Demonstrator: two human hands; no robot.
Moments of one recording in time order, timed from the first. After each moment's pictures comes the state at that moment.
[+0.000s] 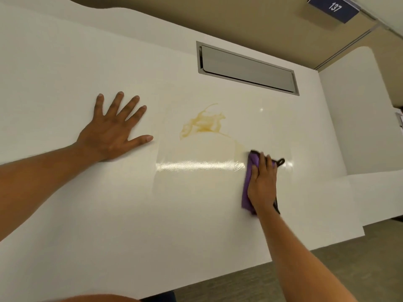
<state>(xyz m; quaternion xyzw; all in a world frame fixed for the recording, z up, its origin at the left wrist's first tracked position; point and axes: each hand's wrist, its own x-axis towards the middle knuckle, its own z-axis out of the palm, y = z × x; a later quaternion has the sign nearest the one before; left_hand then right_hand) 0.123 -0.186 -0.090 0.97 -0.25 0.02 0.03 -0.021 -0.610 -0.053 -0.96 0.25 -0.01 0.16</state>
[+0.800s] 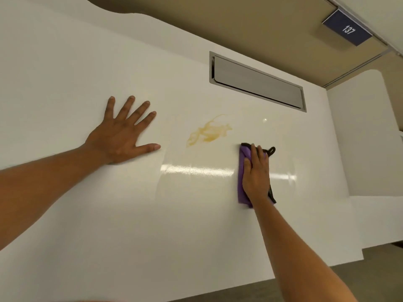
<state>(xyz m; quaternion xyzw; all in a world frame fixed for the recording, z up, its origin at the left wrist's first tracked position) 0.125 -0.186 -0.092 0.97 -0.24 0.01 0.02 0.044 -0.596 -0.055 -0.97 0.18 0.01 0.19</state>
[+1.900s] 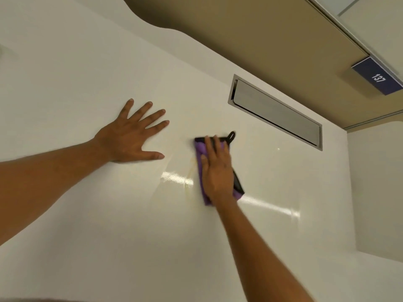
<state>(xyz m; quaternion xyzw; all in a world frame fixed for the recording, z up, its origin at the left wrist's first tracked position) 0.130 -0.186 -0.103 0.97 -0.23 0.03 0.02 0.107 -0.492 -0.067 -0.99 -0.10 0.01 0.14</state>
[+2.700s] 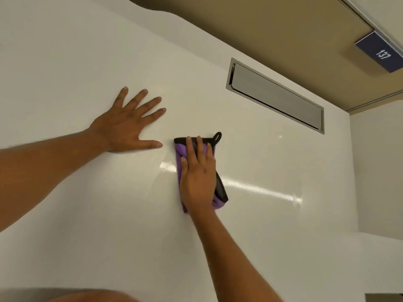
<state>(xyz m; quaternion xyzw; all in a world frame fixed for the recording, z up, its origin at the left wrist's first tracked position) 0.128 -0.187 -0.095 0.97 -0.23 0.03 0.02 0.041 -0.443 -0.078 -0.99 -0.05 0.00 0.14</state>
